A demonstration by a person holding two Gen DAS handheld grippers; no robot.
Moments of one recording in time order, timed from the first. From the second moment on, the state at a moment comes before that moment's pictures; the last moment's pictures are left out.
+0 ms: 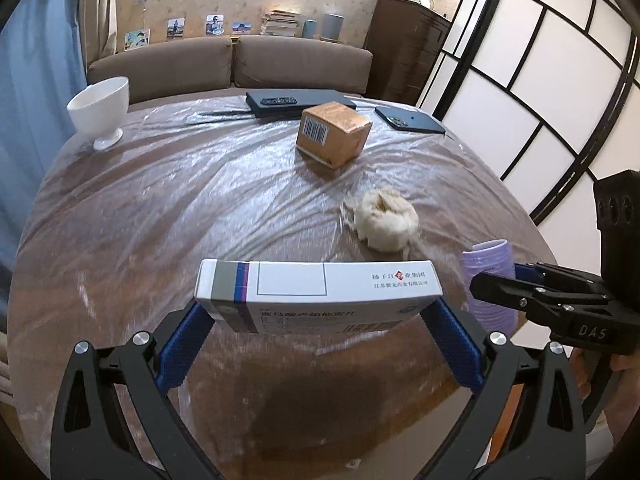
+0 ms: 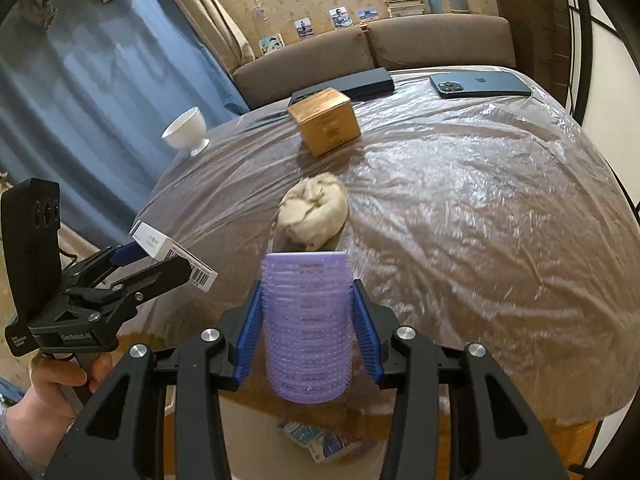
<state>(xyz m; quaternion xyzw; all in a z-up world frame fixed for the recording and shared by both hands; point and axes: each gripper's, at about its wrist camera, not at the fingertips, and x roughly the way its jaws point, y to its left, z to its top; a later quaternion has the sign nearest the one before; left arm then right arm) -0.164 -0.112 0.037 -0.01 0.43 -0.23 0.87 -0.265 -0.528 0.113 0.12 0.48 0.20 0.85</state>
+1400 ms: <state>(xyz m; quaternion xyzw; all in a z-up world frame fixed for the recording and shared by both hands) -0.296 -0.110 0.033 0.04 0.44 -0.23 0.87 -0.359 -0.505 0.111 0.06 0.51 0.29 0.81</state>
